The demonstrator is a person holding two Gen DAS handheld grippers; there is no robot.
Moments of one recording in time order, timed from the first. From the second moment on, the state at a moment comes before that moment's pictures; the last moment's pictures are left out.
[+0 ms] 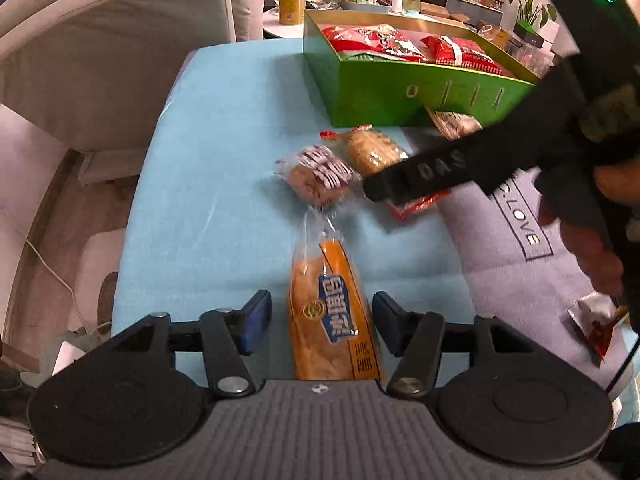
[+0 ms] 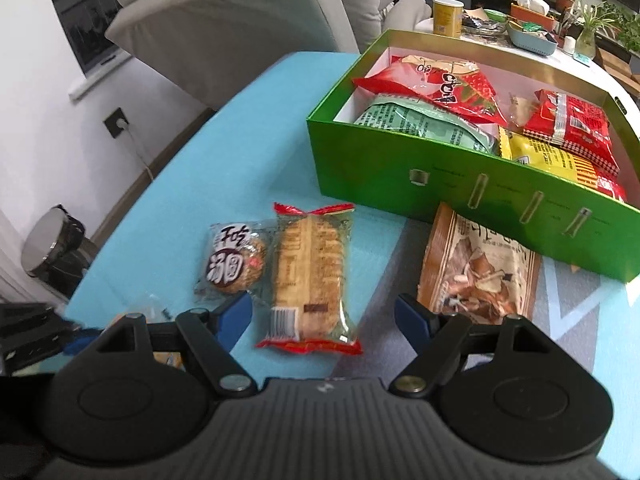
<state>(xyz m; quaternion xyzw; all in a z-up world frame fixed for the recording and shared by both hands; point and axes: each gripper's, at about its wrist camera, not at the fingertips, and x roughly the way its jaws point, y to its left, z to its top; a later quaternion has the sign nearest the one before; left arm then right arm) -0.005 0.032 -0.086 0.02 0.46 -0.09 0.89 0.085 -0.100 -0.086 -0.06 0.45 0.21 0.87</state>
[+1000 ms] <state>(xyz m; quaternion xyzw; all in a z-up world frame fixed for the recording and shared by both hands) 0.038 -0.010 -0.017 0.04 0.35 -0.14 0.93 0.110 -0.183 0.001 0.04 0.33 0.16 0.93</state>
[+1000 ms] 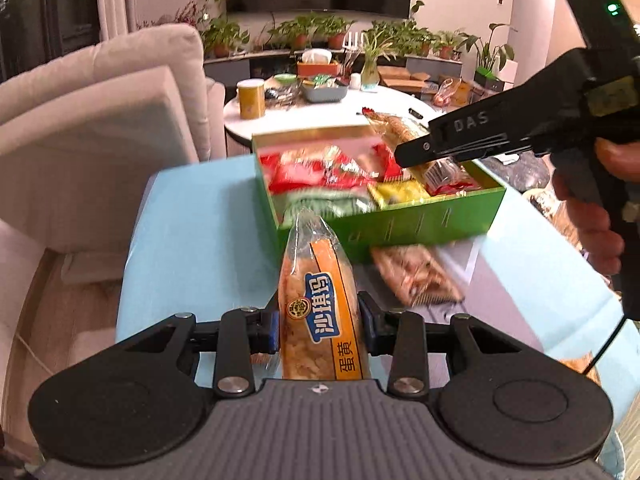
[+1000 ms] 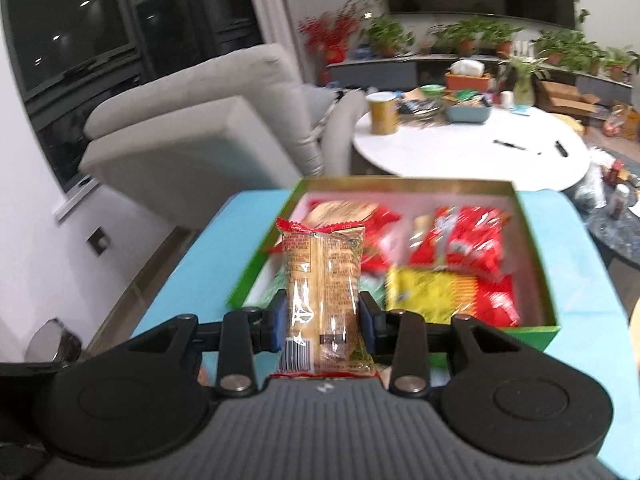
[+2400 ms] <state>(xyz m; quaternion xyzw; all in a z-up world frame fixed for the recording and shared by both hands) 0.166 -0.086 -0.011 0.05 0.34 -0.17 0.92 0.200 -0.237 -0.020 0.11 0.33 0.11 0.93</state>
